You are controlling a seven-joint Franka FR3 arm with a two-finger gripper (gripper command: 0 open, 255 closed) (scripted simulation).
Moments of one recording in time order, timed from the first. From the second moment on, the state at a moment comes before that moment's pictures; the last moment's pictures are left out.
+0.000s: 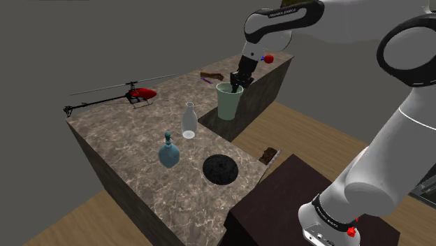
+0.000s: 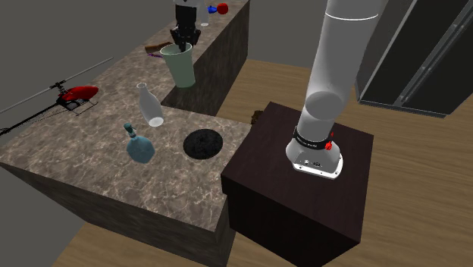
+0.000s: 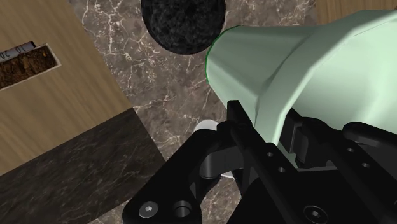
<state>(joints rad) 0.03 0.09 -0.21 -1.92 0.34 1.91 -0.15</state>
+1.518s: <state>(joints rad) -0.03 0.41 -0.21 -1.69 0.41 1.97 -0.26</state>
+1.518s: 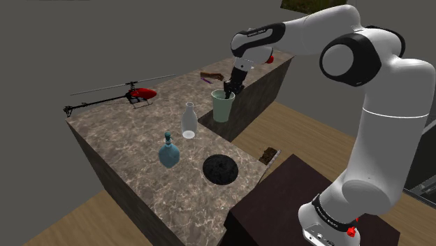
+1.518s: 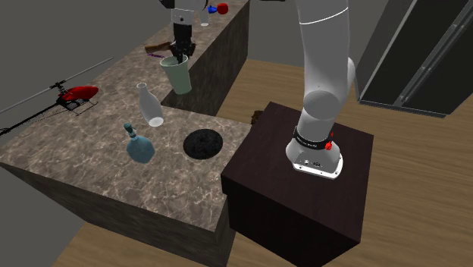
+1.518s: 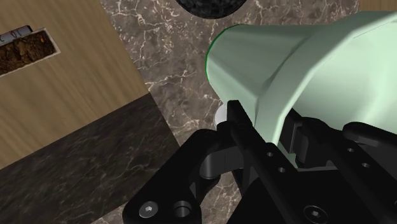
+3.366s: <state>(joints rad) -0.05 0.63 -0.17 -1.75 0.50 2.22 -0.37</state>
